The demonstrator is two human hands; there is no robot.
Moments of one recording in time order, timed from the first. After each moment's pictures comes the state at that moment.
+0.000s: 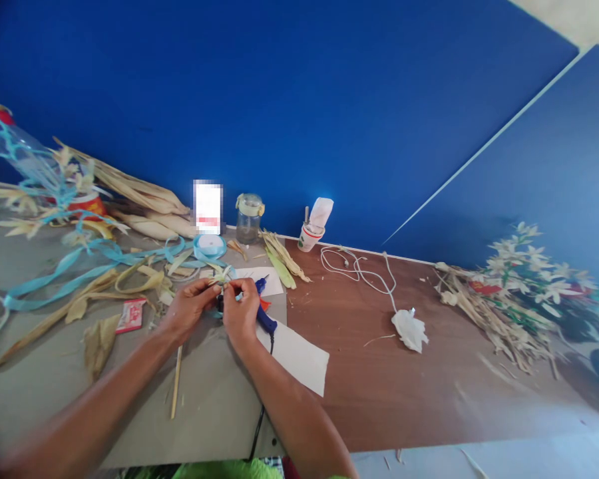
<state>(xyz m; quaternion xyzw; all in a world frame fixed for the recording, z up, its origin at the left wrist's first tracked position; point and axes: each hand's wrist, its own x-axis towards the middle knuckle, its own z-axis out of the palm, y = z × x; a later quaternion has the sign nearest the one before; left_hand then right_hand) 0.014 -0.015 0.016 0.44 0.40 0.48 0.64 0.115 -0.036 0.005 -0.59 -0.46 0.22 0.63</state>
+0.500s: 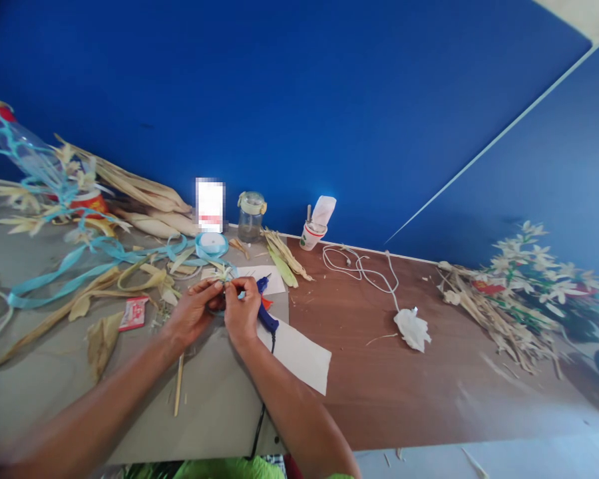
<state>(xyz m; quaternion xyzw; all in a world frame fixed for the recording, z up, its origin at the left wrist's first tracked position) 0.022 -0.019 0.015 0.29 0.33 0.50 0.75 0.111 -0.036 0.001 -0.58 -0.42 0.26 0.65</state>
